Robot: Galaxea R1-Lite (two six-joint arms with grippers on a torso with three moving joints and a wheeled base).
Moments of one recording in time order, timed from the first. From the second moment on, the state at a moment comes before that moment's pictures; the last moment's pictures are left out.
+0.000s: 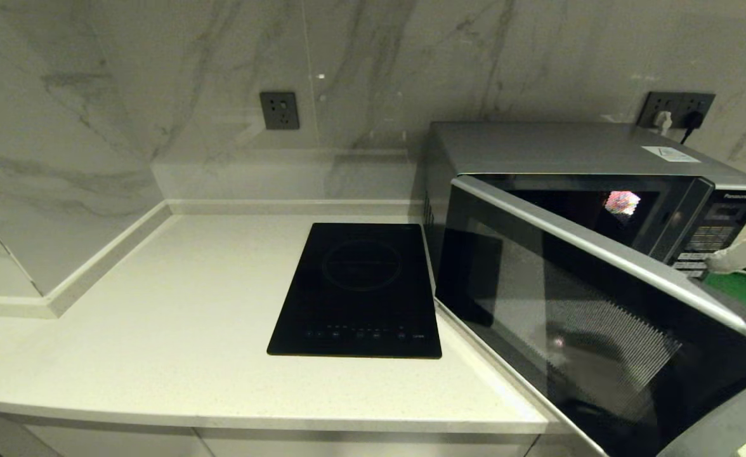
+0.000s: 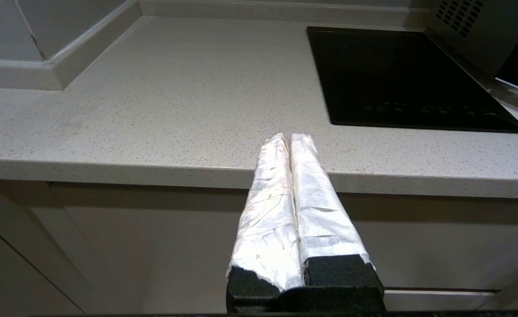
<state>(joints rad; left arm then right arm) 0.00 0.00 0.00 -0.01 0.01 -0.05 0.00 1.52 -1.75 1.18 0.29 -0.20</state>
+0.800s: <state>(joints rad) 0.00 0.00 0.00 -0.01 0.01 -0.05 0.14 1.52 -1.67 1.18 0.27 -0.19</state>
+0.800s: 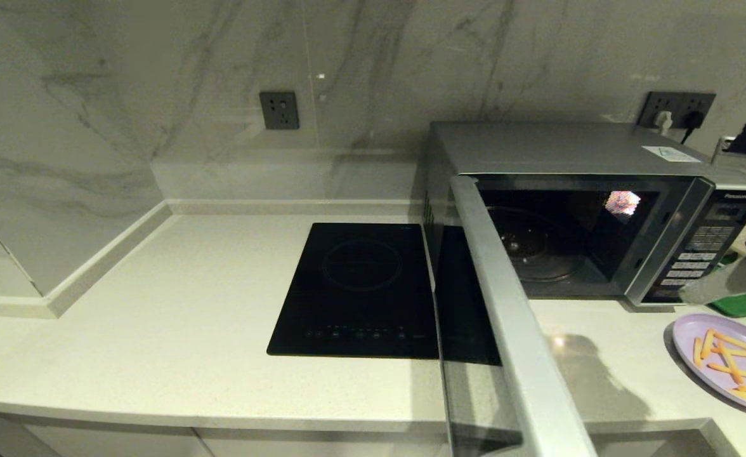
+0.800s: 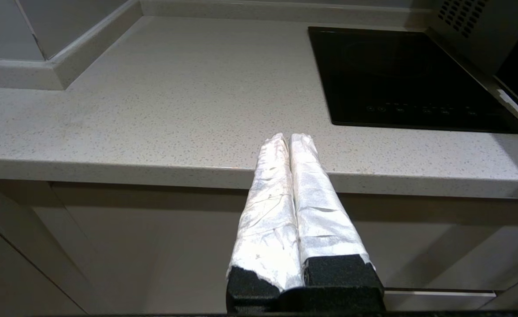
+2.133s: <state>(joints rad) 0.00 0.00 0.00 -0.01 0.01 -0.05 0.63 1.60 -1.63 1.09 0.27 -0.07</state>
